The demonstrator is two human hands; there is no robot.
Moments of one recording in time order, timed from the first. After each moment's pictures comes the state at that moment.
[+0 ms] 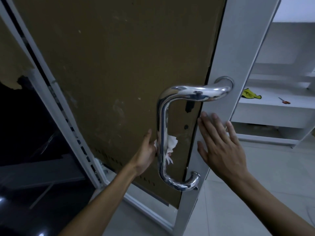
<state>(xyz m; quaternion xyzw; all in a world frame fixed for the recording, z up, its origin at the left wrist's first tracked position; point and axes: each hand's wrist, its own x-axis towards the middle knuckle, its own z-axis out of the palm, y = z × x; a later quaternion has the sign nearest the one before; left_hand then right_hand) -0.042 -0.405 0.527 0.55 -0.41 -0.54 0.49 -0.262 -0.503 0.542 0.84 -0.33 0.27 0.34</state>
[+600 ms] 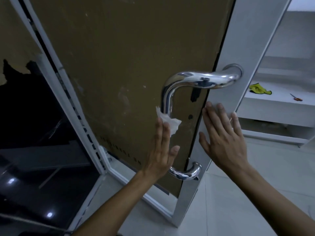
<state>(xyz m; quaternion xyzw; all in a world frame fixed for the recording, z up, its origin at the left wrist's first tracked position) -0.084 -0.402 0.479 0.62 -0.64 0.08 0.45 -0.260 -0.503 0.540 0.85 -0.32 0.30 0.29</state>
